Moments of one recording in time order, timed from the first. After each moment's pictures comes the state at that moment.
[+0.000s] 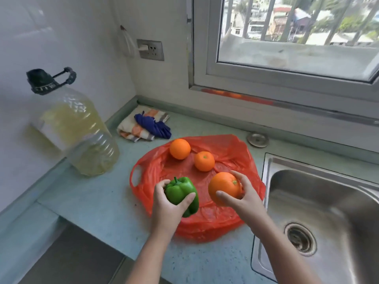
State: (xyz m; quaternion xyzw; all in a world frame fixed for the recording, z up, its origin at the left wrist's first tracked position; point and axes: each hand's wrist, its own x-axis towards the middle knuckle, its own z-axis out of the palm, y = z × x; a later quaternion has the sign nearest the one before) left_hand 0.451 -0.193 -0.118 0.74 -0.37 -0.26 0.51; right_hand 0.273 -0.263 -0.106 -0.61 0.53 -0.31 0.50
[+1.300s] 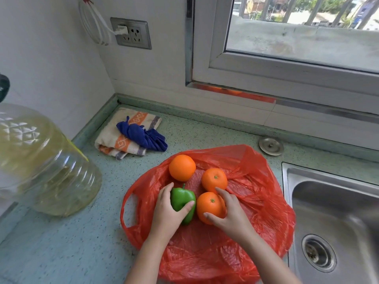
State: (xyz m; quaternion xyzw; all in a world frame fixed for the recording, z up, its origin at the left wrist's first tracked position) left_hand 0.540 -0.308 -0.184 0.73 -0.49 -0.30 0.36; right_hand 0.361 -0.342 -0.180 -0.69 0.57 -0.18 0.41
